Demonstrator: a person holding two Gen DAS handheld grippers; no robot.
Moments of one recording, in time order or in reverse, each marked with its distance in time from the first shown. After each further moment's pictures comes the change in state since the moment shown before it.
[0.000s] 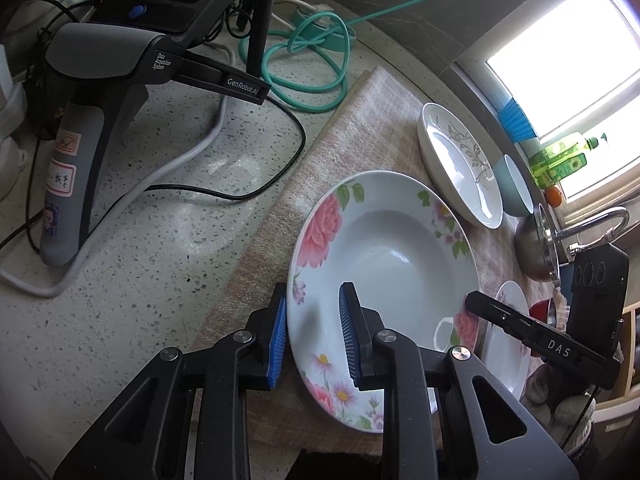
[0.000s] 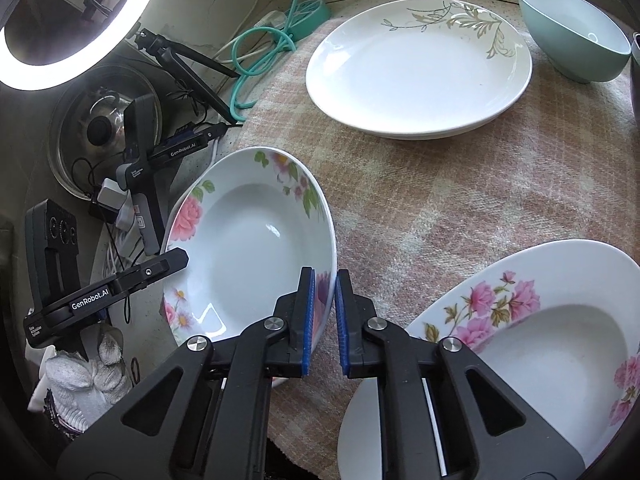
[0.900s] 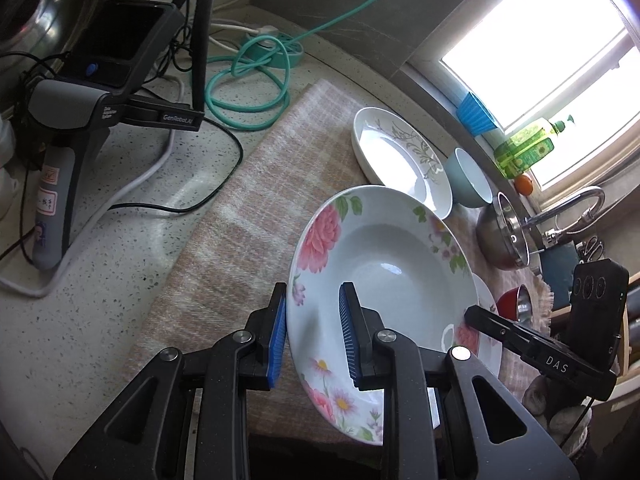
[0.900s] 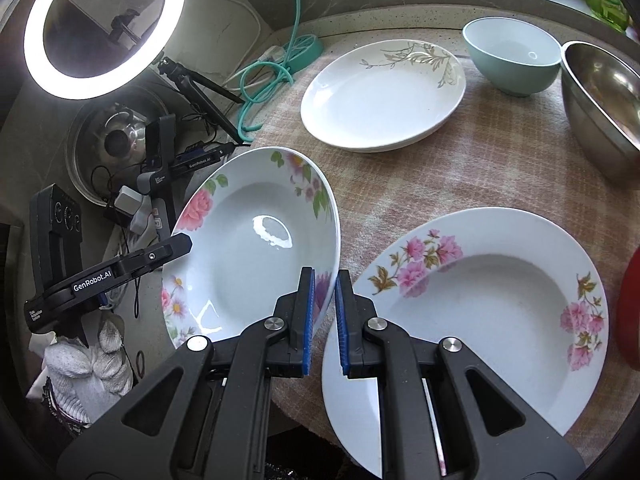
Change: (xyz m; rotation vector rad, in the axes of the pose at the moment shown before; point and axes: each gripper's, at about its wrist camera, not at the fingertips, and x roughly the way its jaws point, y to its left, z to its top) left arm -0.021 -0.051 -0.010 0.077 -0.044 -0.059; right arm -0.071 -0.011 -0.031 0.002 -0.097 -0.020
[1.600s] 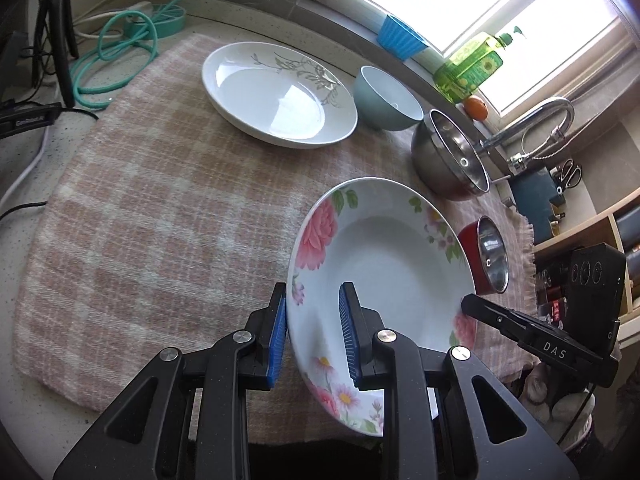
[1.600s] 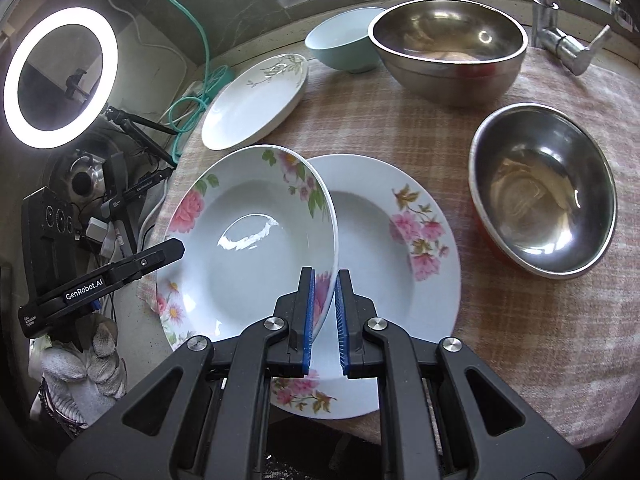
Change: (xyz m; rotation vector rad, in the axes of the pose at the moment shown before) left arm 0.051 -0.100 -0.034 0.188 0.135 -0.092; right arm -0.070 -0.093 -0.051 0.177 -0.058 -0.118
